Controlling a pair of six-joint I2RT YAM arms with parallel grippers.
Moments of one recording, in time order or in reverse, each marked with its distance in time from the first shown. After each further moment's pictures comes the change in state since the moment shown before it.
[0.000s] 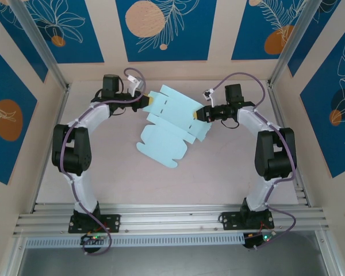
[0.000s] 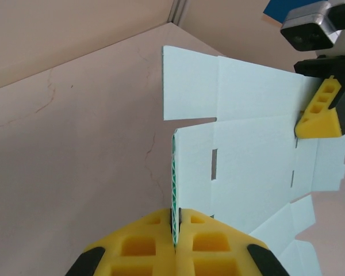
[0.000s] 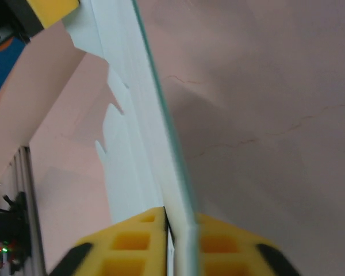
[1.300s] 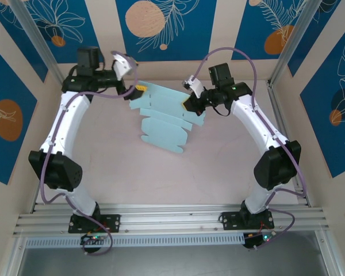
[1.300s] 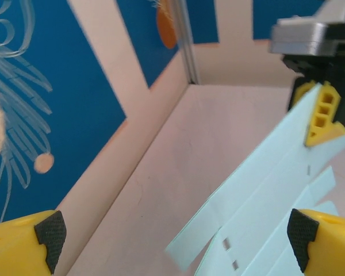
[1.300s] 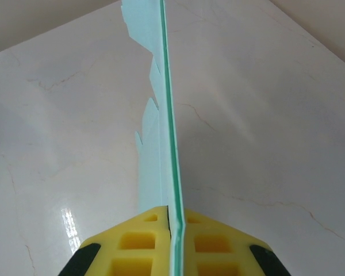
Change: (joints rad) left arm -0.028 -0.219 0.392 -0.553 -0.073 0.601; right arm 0.220 -0.081 0.402 -0.423 0.290 -0.407
